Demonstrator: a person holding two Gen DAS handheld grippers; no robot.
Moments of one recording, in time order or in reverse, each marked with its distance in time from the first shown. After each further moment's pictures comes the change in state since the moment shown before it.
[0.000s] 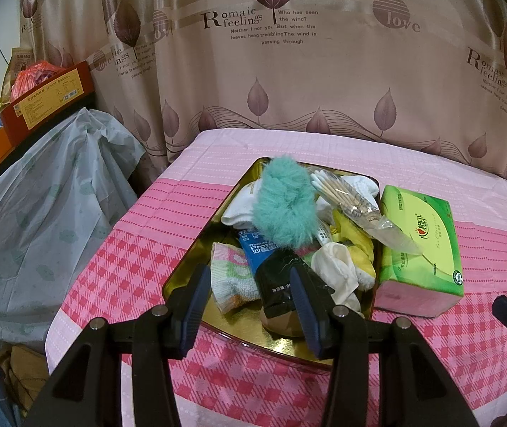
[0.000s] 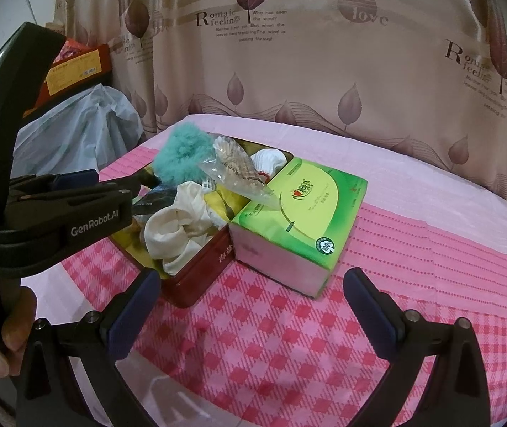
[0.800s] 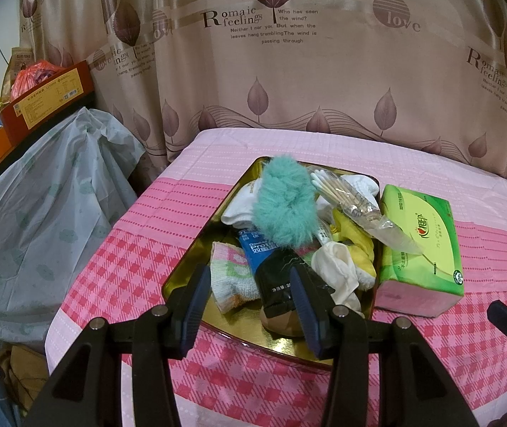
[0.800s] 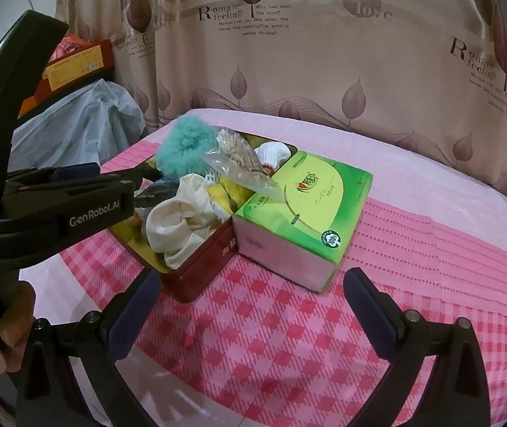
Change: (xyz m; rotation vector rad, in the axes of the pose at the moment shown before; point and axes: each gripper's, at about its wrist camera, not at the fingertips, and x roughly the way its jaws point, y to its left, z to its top) left arm 0.000 0.000 0.000 0.001 0.001 0.000; right arm 0.002 0.003 -0.008 -0.001 0.015 0.007
